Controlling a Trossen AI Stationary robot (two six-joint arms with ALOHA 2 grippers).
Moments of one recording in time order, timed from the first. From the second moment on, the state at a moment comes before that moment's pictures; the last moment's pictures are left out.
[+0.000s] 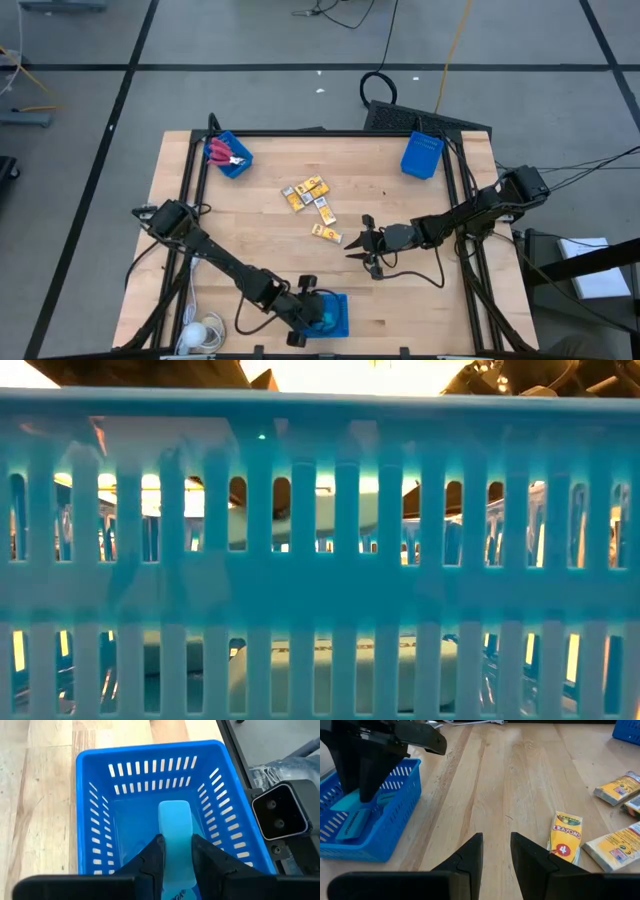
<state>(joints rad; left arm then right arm) -0.58 2.01 1.30 -0.11 -0.16 -0.37 0.28 1.56 0.58 0.65 0.13 0.11</state>
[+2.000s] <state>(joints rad) -0.60 1.45 0.53 0.60 -0.51 -0.38 0.20 1.79 0.58 0.80 0.34 0.08</state>
